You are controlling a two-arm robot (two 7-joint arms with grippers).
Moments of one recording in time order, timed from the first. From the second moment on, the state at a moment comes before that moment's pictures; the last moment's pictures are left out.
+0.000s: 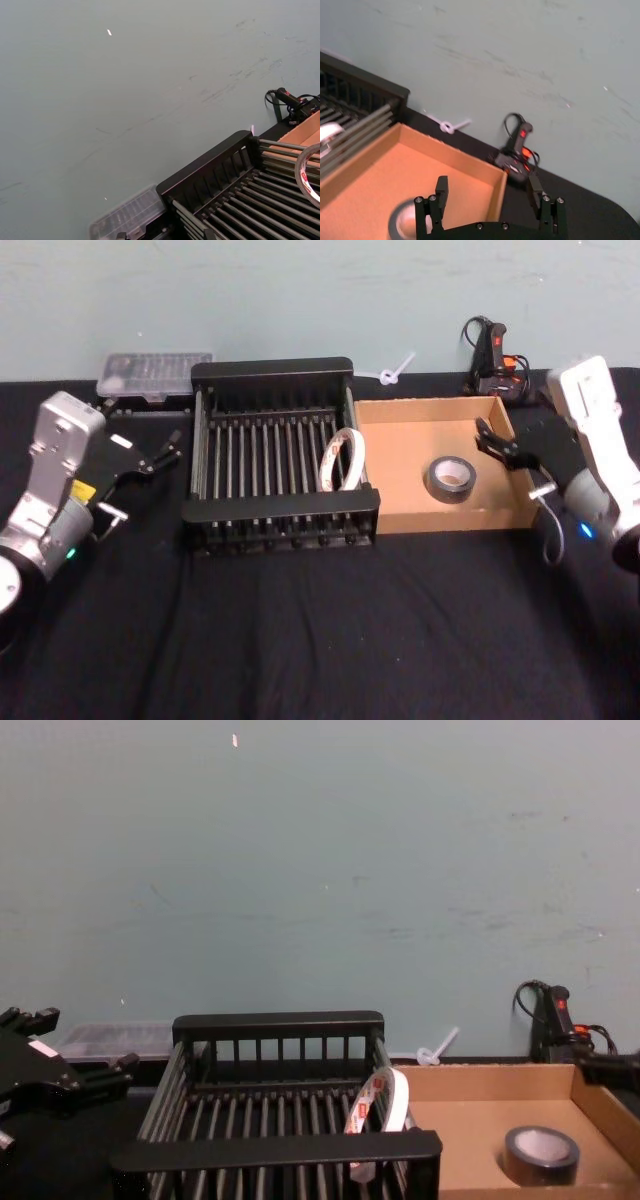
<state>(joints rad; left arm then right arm) -0.20 0.60 0.45 -1.41 -0.25 -0.12 0.03 0.19 0.43 -0.32 -1.49 0.10 0.12 0.03</state>
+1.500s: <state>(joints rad) -0.20 0.60 0.45 -1.41 -0.25 -0.12 0.03 0.11 0.40 -0.25 -1.49 0.08 0.11 0.00</state>
